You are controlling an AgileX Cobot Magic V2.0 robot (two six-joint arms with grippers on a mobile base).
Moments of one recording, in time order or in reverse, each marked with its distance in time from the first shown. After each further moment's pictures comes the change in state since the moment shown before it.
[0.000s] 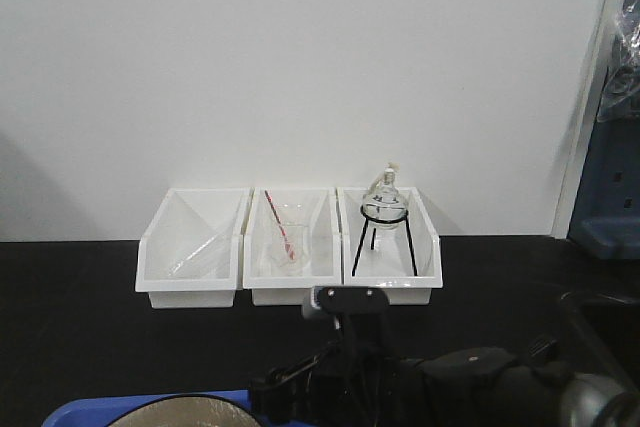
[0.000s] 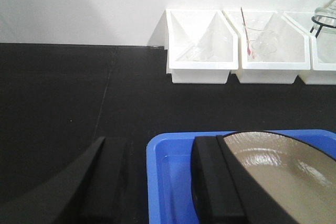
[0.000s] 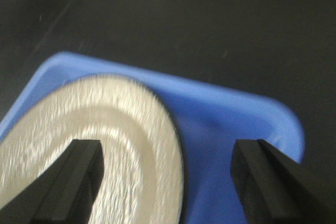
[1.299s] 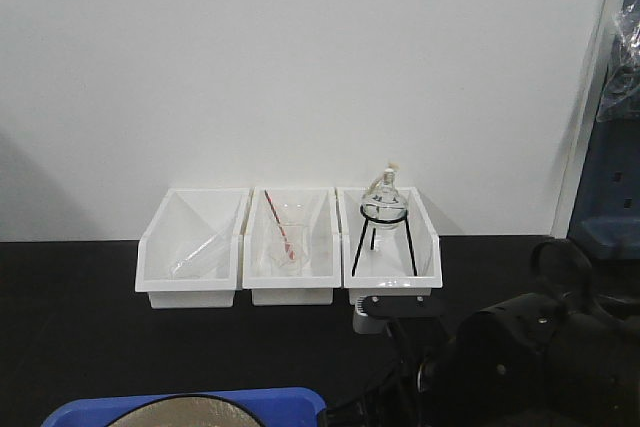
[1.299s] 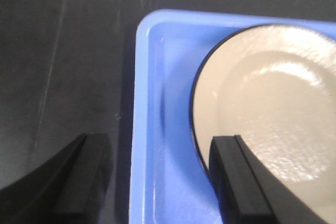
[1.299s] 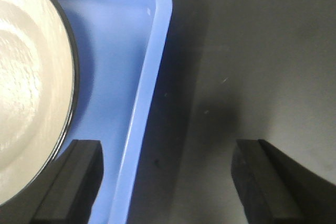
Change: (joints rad) left arm 0.000 0.672 -0.372 -0.002 0.378 -0.109; right arm -0.044 -0.076 -0.072 -1.527 0.496 1.551
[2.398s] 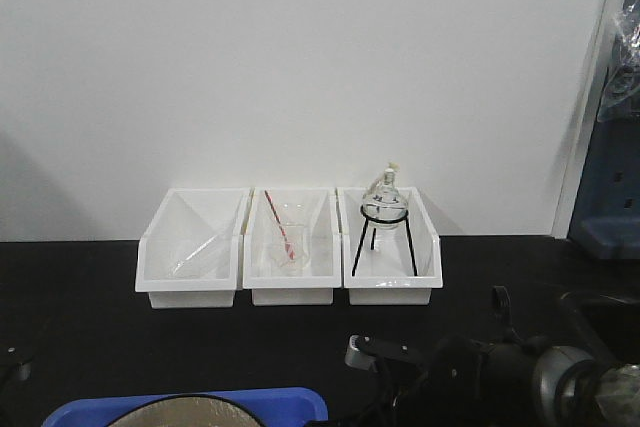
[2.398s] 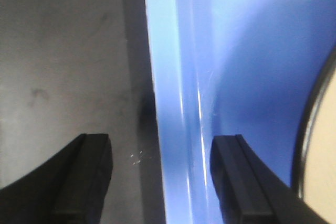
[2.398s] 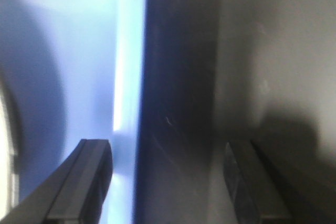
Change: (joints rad) left arm 0.000 0.619 -0.176 0.062 -0.067 0.113; right arm -0.069 0.247 -0.010 0.436 -0.139 -0.300
